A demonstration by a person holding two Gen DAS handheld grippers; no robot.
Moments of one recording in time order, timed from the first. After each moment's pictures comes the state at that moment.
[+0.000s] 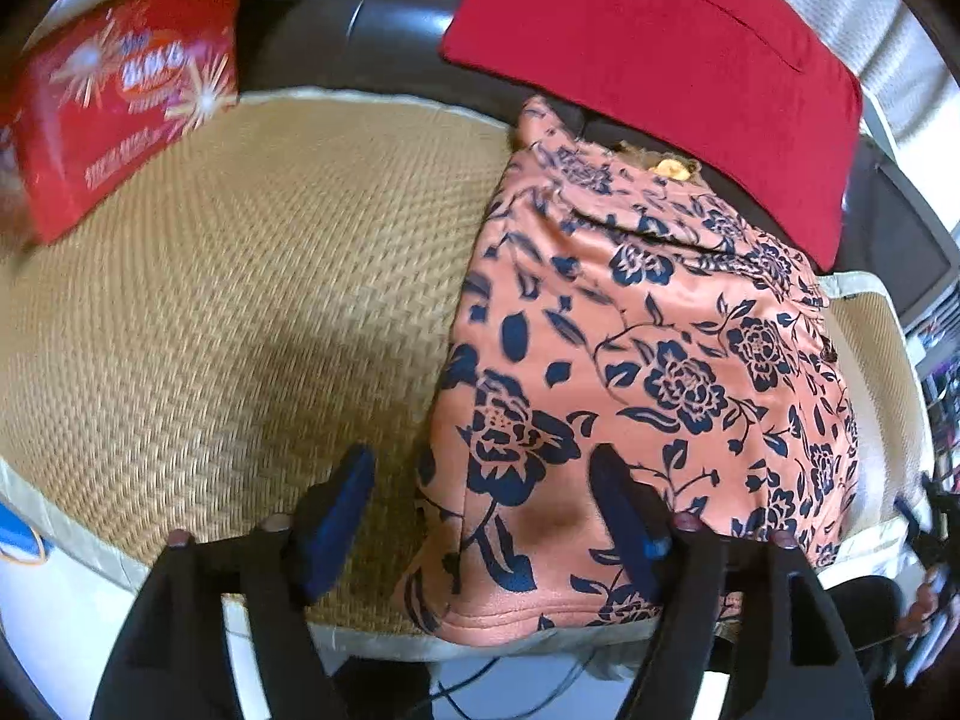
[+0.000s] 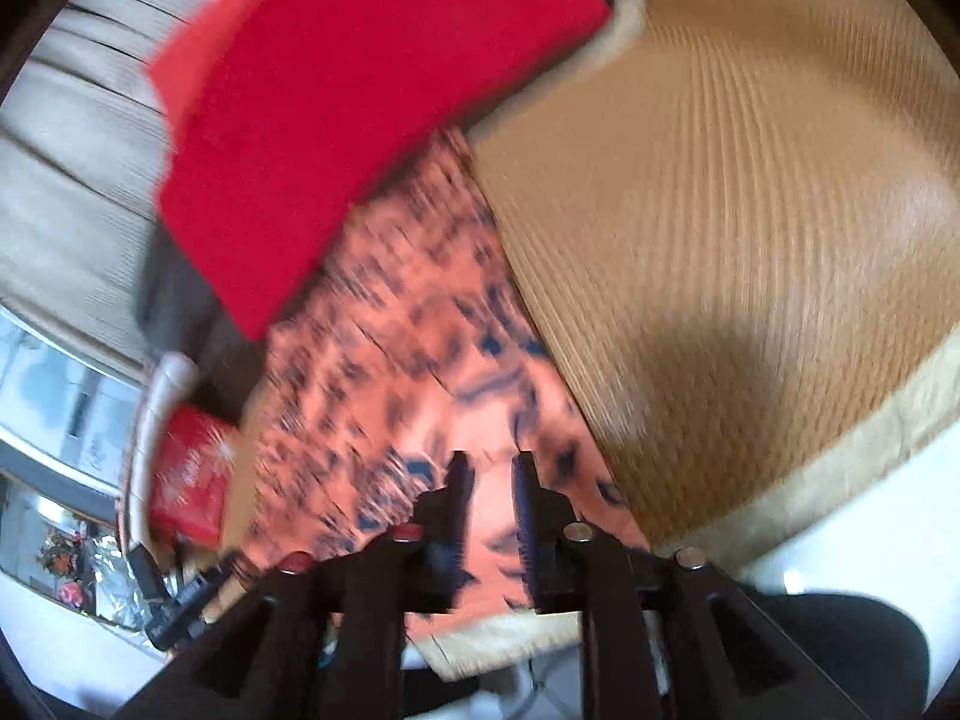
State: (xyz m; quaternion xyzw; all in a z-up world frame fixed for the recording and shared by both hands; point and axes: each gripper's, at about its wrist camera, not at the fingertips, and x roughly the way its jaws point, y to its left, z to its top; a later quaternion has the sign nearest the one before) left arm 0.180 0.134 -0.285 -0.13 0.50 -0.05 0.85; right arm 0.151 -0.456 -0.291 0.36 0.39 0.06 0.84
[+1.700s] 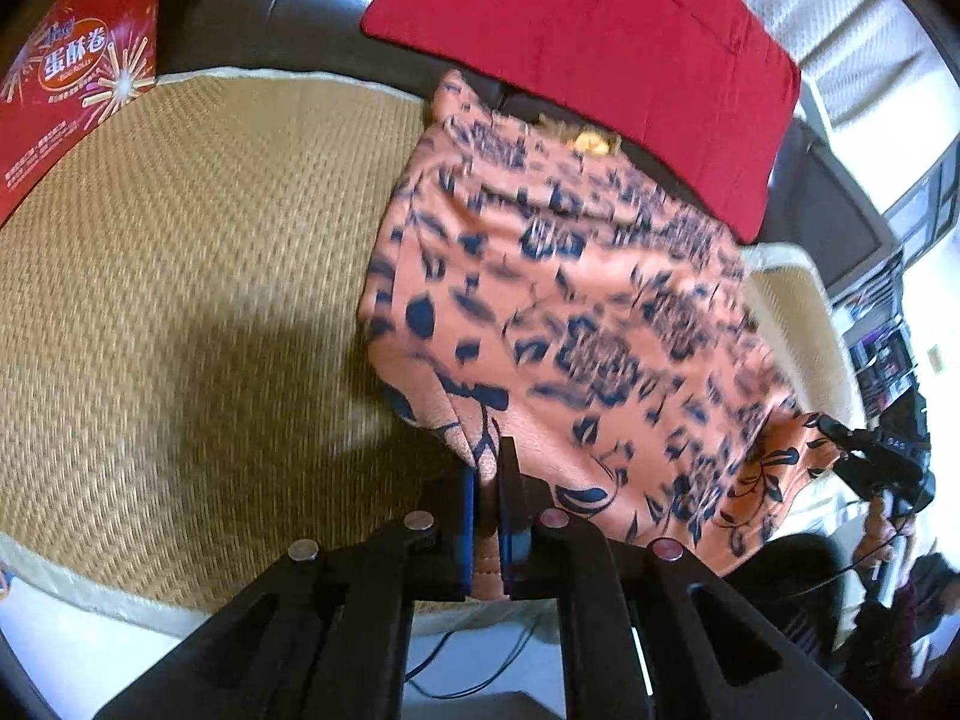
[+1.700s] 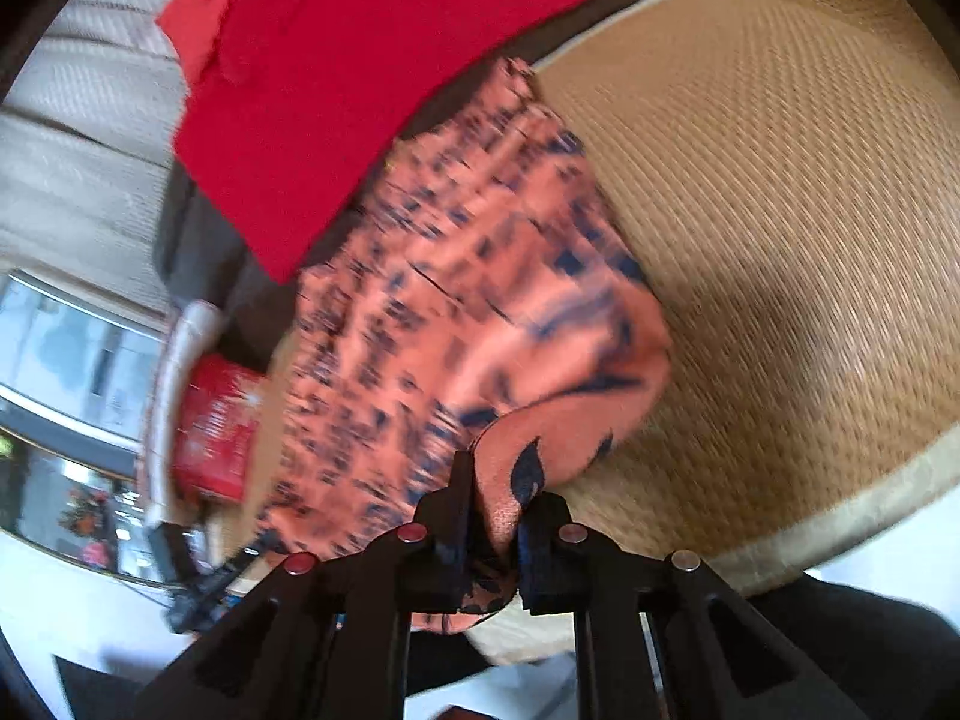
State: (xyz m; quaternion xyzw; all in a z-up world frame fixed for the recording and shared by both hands) left arm 0.195 0.123 -0.273 -0.16 0.51 -0.16 0.83; right arm 0.218 -0.418 -0.305 0.38 0.47 0.14 0.78
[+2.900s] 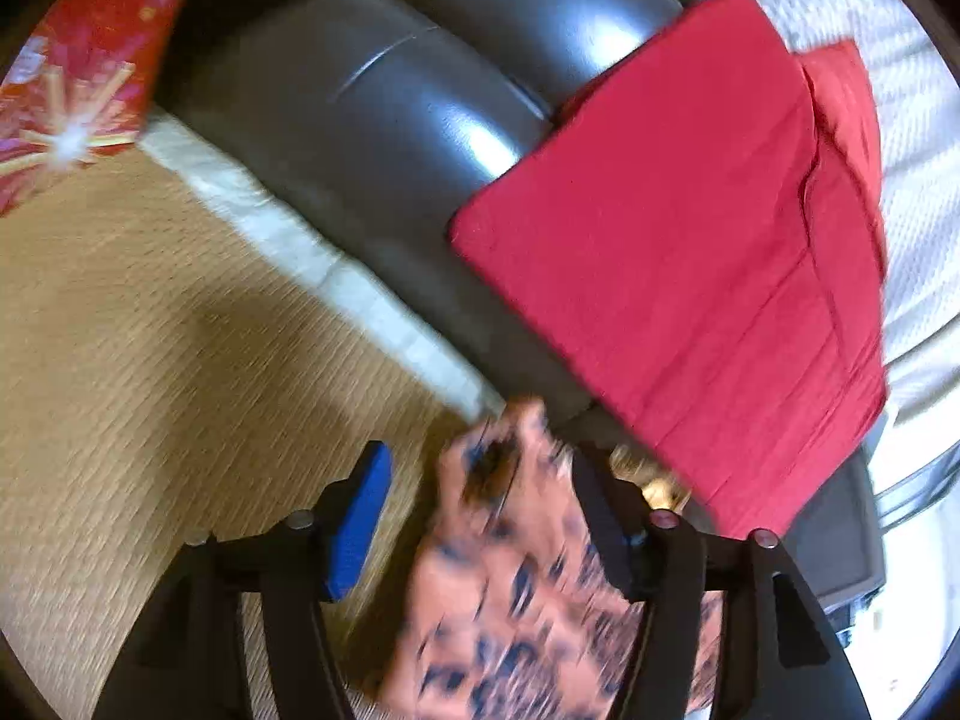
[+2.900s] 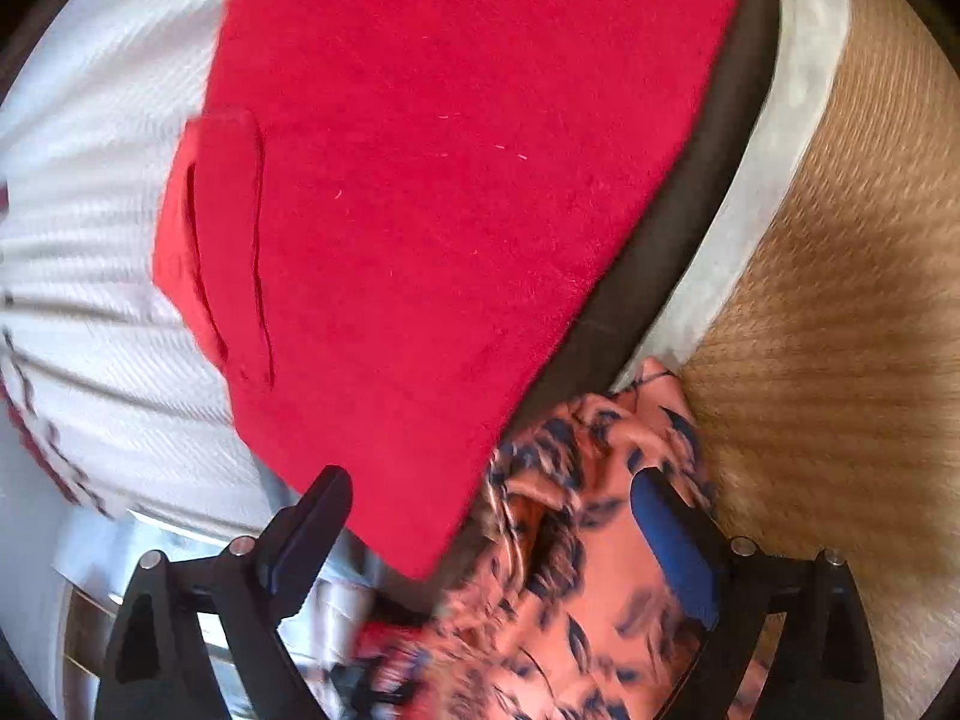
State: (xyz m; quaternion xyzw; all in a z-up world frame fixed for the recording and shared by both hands) left arm 0.416 0.173 -0.267 -0.36 0.41 -0.03 0.84; right arm 0.510 -0.482 -0.330 0.52 0.35 0.12 0.77
